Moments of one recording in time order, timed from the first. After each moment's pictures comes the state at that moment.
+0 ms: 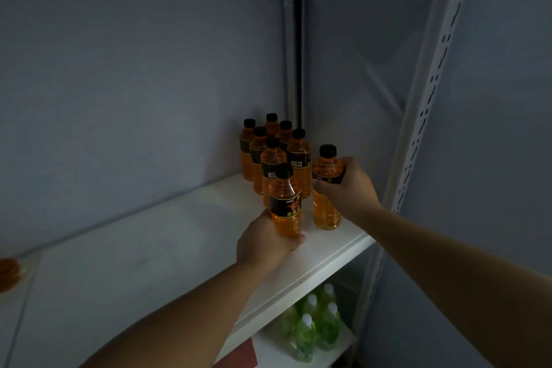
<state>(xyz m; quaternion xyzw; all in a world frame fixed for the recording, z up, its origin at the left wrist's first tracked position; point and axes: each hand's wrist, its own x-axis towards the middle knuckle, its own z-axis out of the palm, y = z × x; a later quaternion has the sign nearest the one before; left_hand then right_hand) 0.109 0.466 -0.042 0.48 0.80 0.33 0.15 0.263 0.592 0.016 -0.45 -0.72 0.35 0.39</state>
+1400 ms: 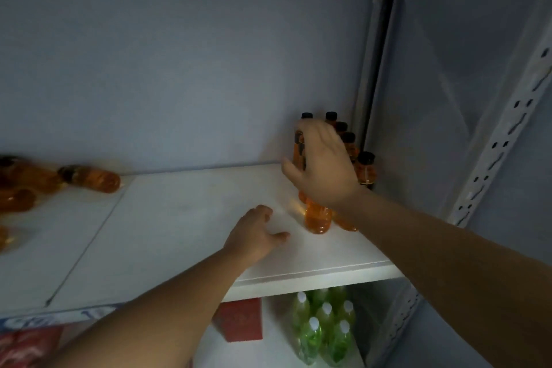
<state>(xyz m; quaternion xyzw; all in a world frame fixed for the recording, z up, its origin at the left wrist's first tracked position) 0.098 0.436 -0.066 0.34 0.88 0.31 0.09 0.214 0.572 0.080 -0.07 -0.91 0.11 0.40</state>
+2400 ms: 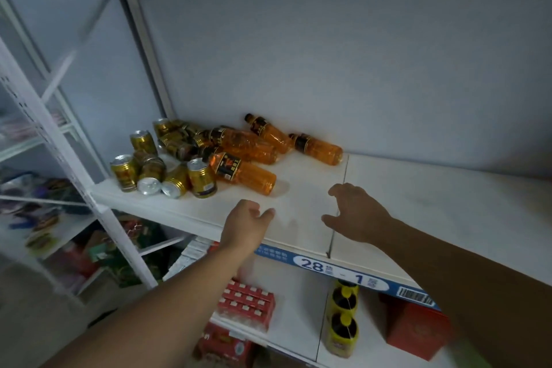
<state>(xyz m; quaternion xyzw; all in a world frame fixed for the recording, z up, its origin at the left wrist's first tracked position) -0.061 -0.035 -0.052 -0.01 0.90 0.43 -0.01 -0.024 0.213 -0.020 0.00 -0.99 0.14 0.03</state>
